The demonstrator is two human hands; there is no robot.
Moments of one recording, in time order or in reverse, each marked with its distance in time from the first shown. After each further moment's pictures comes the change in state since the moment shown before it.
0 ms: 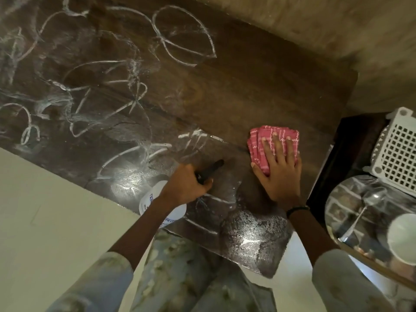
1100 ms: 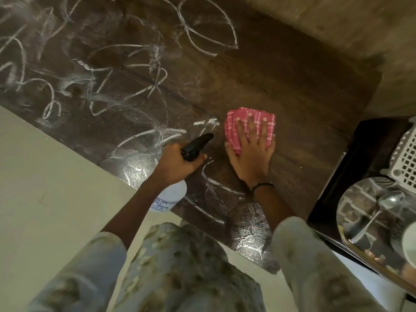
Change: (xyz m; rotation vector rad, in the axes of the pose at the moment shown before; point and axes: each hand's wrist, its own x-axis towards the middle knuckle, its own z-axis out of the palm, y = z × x) left_hand -0.019 -0.014 -0.033 -0.203 0.199 -0.041; right_hand 0.029 -0.098 0.018 0.105 0.047 -0.036
